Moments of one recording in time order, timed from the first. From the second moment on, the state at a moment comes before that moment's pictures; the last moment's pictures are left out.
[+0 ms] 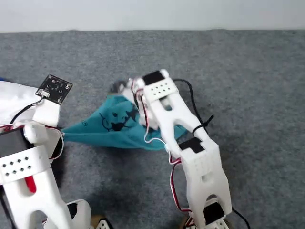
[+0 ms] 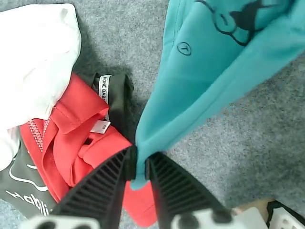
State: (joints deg) left arm -22.9 -38.0 23.7 98.9 -30.7; right arm -28.8 41.1 -39.4 92.4 41.6
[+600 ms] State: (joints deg) left arm -22.9 -38.0 23.7 98.9 -30.7; right arm -26.8 44.4 -56.9 100.7 37.9
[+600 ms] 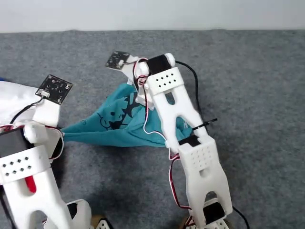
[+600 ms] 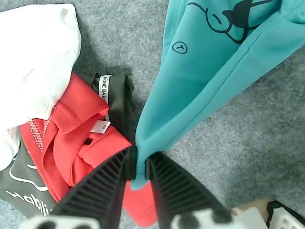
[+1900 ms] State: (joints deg) left arm -22.9 -38.0 26.9 98.0 -30.7; right arm -17.7 47.3 -62.8 100.5 45.4
